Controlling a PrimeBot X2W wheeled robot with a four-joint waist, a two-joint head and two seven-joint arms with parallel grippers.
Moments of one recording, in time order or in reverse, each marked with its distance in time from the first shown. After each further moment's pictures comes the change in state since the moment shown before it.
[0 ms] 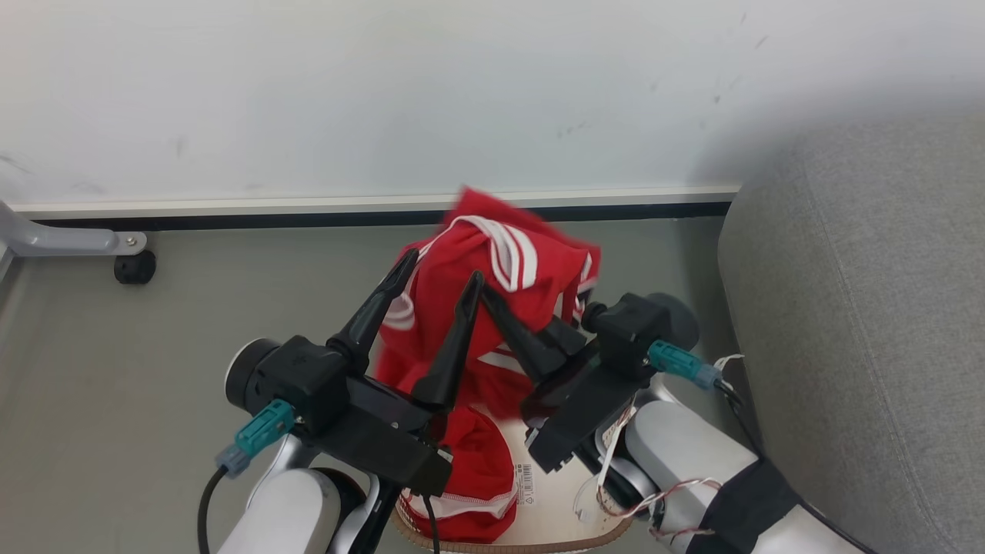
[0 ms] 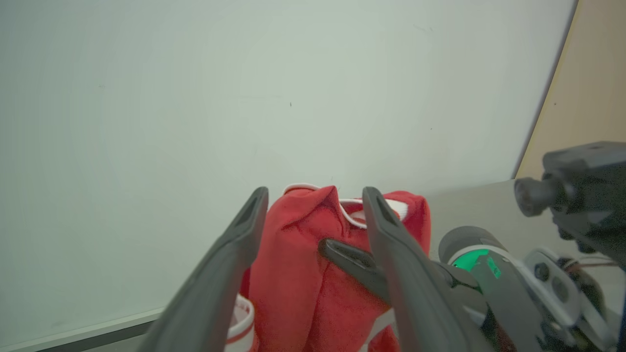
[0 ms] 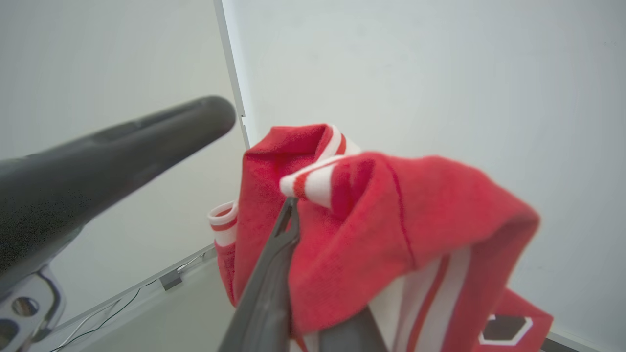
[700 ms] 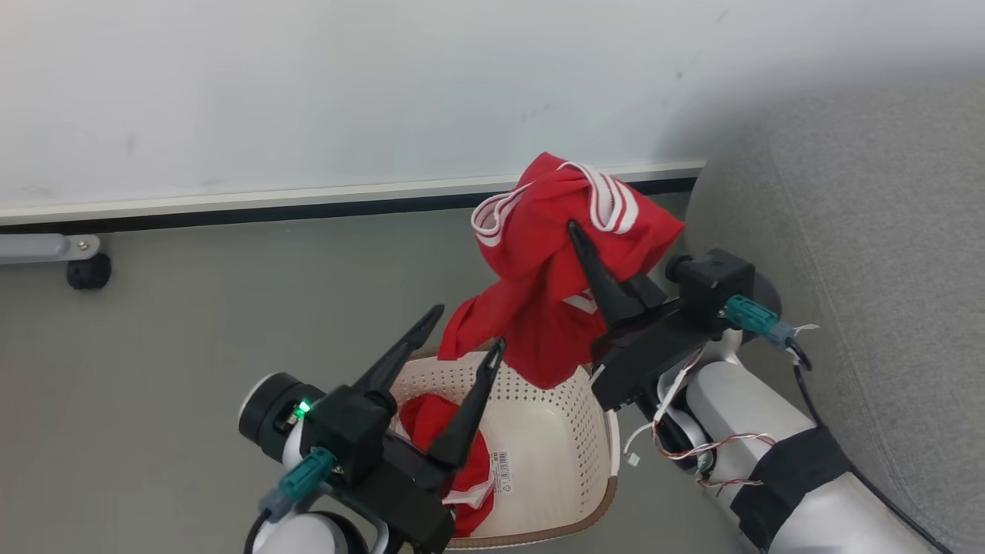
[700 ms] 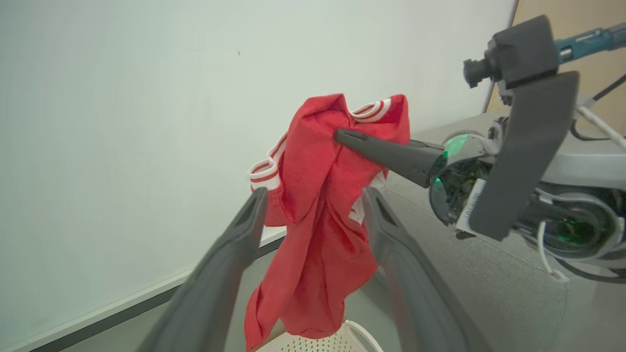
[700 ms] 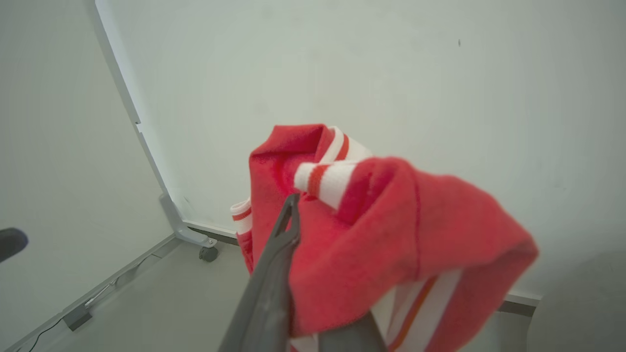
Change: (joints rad) left arm 0.054 0.074 -0.082 -0.032 0.086 -0.008 0.035; right arm -0.033 -0.037 -0.139 0.112 0.014 -0.039 -0.025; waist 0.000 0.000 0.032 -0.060
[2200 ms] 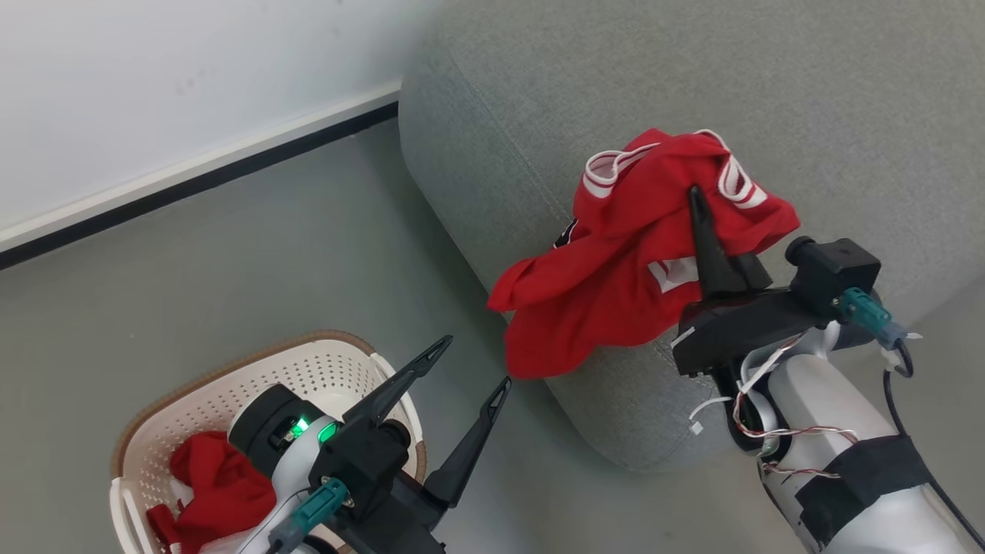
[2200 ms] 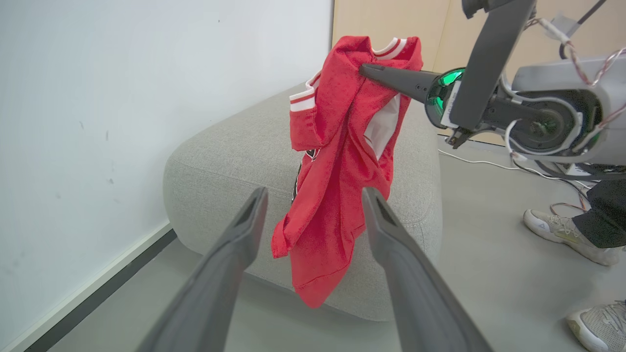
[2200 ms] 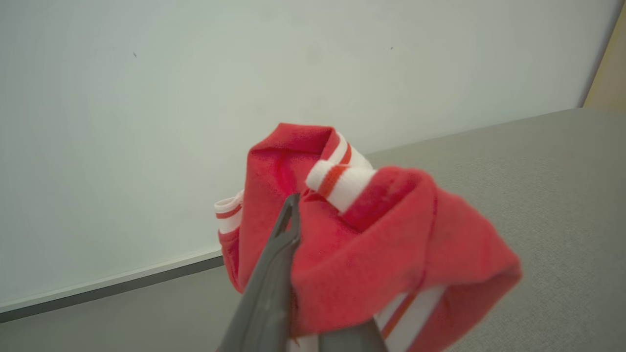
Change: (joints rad) left arm 0.035 0.095 -0.054 -0.115 0.064 -0.020 0.093; right arm 0.080 -0.059 -0.207 -0.086 0.006 -0.083 -0.002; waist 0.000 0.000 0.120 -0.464
